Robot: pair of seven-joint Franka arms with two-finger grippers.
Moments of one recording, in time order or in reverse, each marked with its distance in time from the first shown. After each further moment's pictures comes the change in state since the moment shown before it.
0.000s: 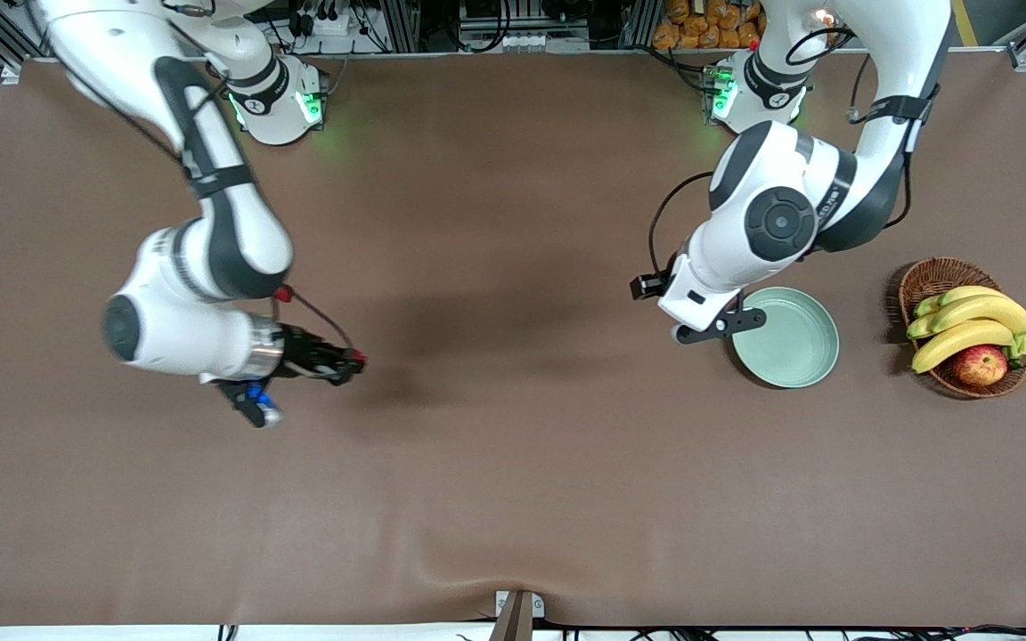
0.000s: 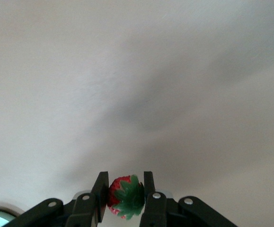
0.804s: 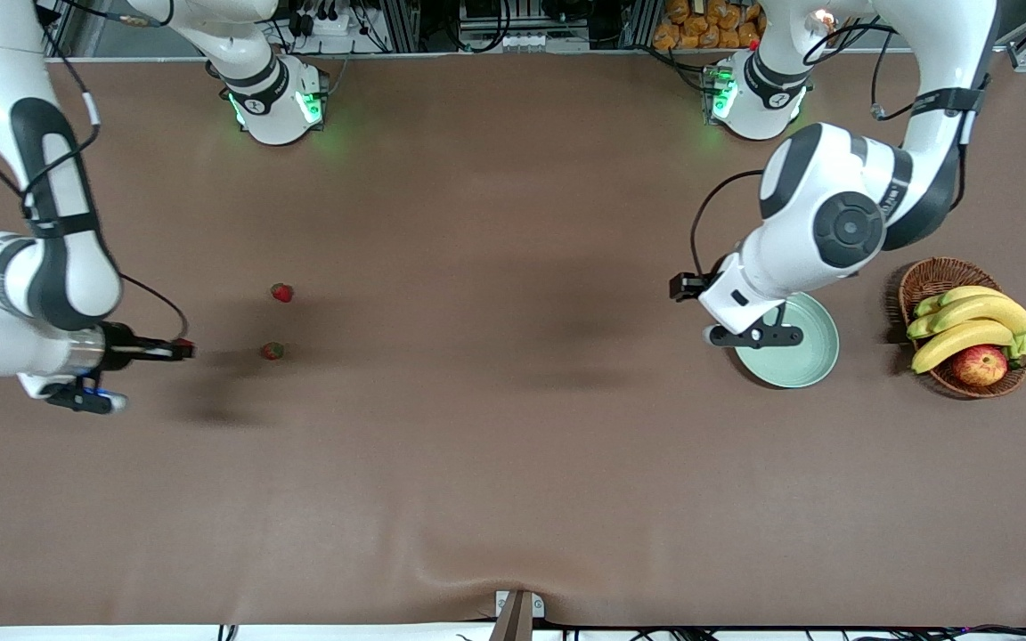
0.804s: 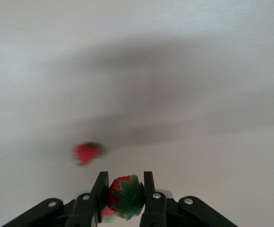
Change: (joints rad) left arm 0.086 -0.046 0.000 -0.037 0.000 -0.001 0.265; right arm -0.418 -0.026 -0.004 -0.089 -0.318 -0.165 -0.699
